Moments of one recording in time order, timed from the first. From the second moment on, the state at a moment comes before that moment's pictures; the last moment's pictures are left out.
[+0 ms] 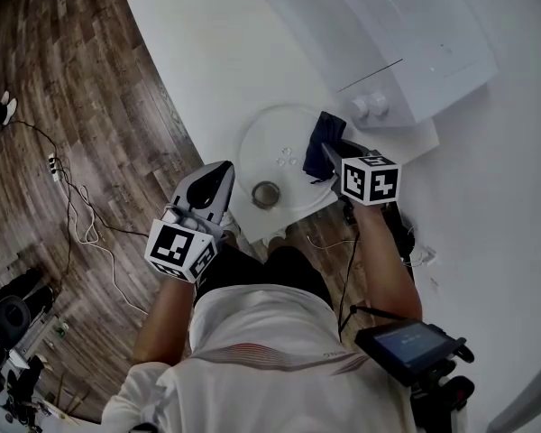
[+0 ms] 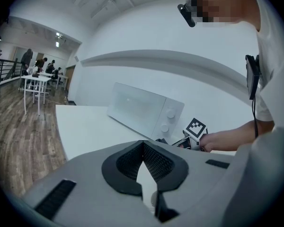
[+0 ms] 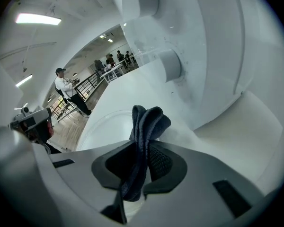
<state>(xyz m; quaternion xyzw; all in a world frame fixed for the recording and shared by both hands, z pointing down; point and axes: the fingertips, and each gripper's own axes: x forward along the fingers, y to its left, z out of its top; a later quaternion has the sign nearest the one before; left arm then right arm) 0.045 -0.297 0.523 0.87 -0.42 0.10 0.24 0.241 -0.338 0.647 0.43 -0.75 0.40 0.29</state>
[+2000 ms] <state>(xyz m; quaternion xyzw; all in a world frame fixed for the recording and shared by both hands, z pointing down) -0.009 -0.268 0.541 0.85 -0.45 0.09 0.27 0.078 -0.259 0.637 0.33 -0.81 0.41 0.24</state>
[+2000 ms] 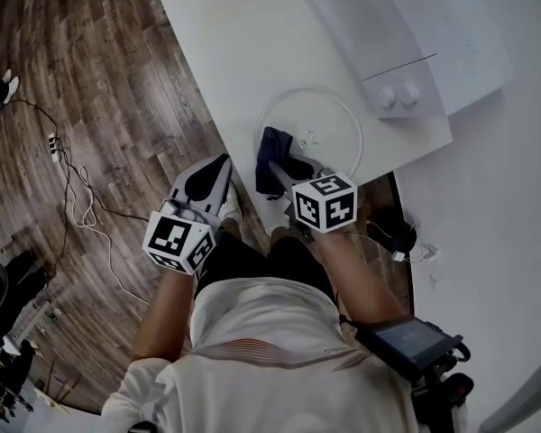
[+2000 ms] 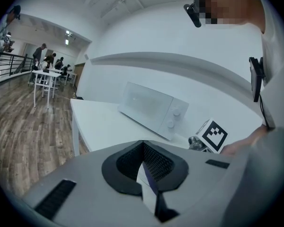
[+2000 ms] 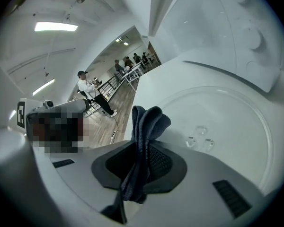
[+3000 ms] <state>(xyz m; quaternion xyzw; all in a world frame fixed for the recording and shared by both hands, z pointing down) 0.023 -0.259 0.537 0.86 -0.42 0.10 0.26 0.244 -0.231 0.643 0.45 -0.72 0.49 0.19</state>
